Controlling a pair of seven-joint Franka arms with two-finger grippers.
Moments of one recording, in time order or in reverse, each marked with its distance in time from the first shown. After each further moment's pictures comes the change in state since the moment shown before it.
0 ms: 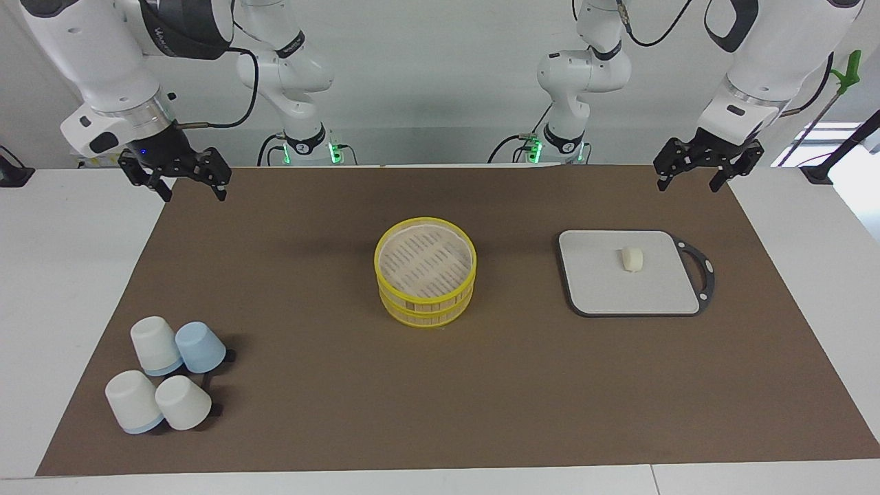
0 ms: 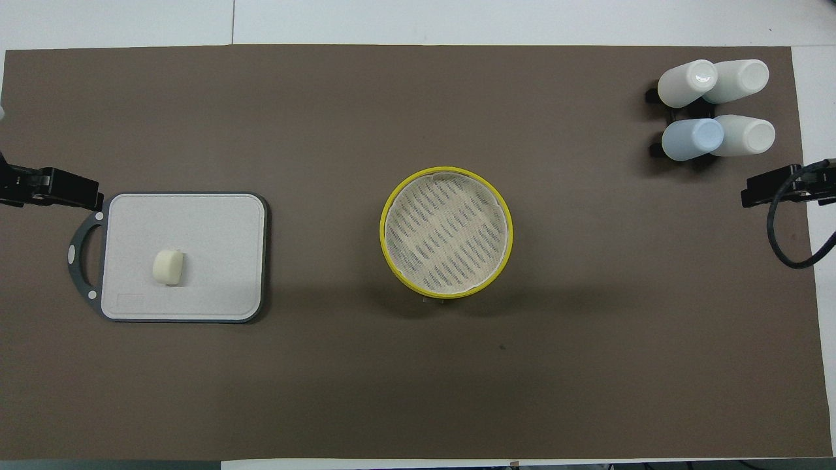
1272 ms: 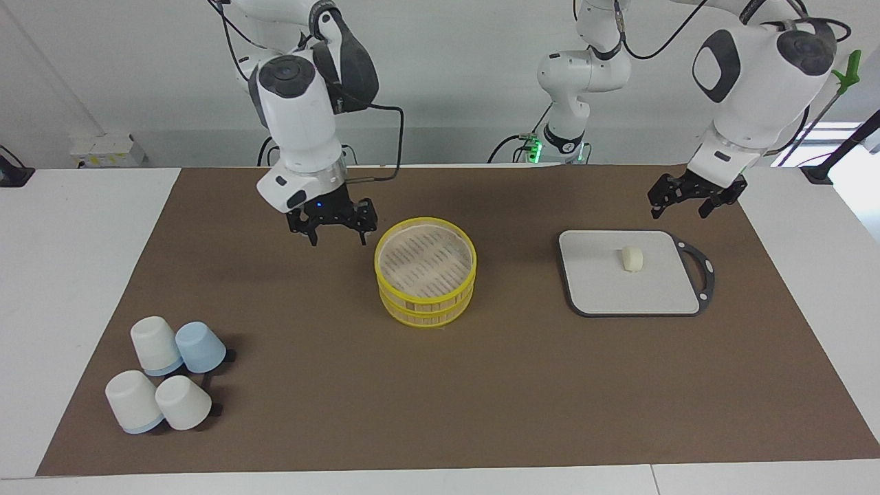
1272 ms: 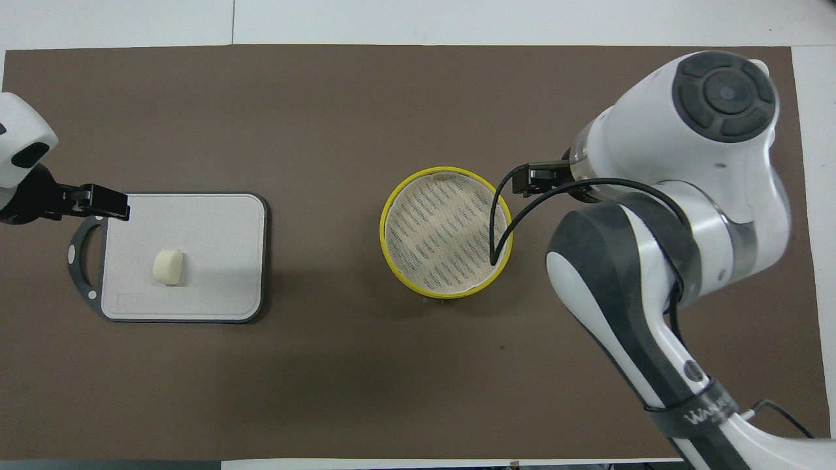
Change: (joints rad) left arm 0.029 -0.011 0.017 -0.281 0.000 0.256 -0.011; right arm 0.389 0.200 0.026 -0.025 0.014 0.279 0.455
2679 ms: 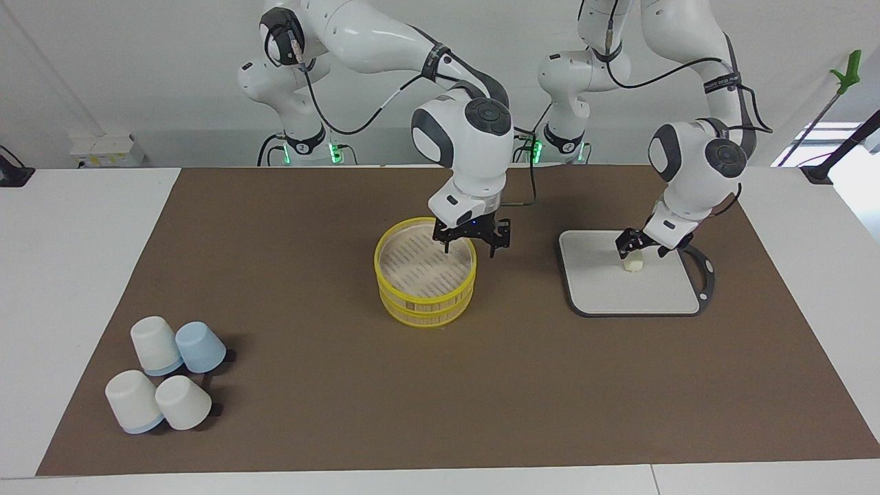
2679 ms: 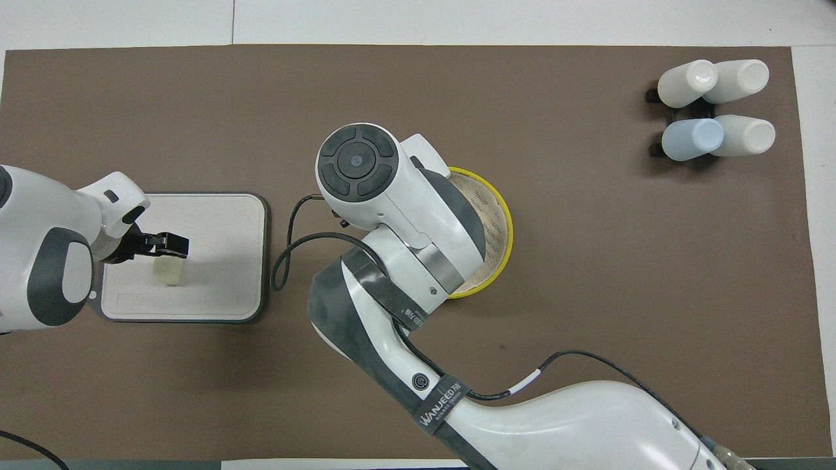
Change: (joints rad) left arm 0.035 0.074 -0.002 -0.356 0.000 0.363 0.000; right arm 0.337 0.377 -0.009 0.403 -0.043 -0.056 0.445
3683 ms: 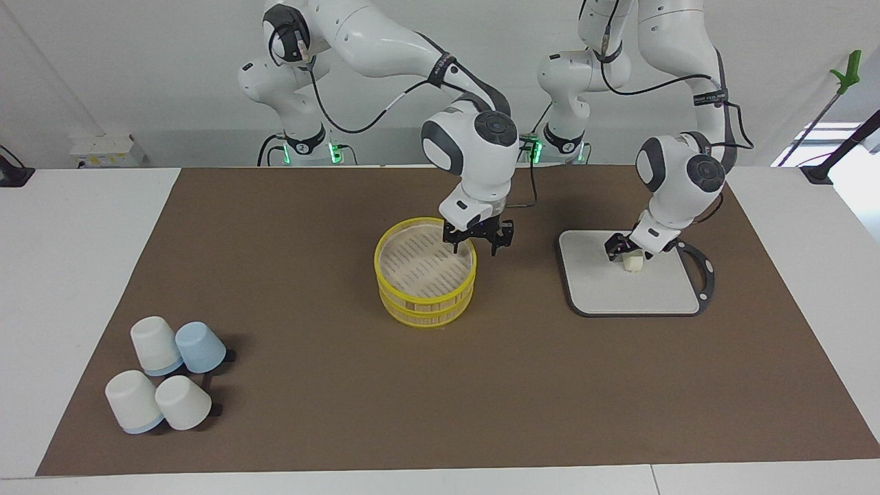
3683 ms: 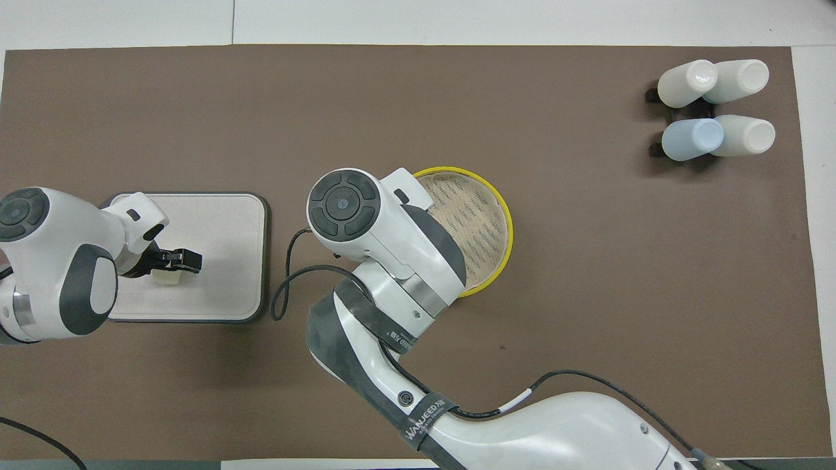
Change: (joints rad) left arm 0.000 0.030 0.000 -0.070 0.000 0.071 0.000; right arm 0.033 -0.026 0.013 -0.150 0.001 0.103 0.000
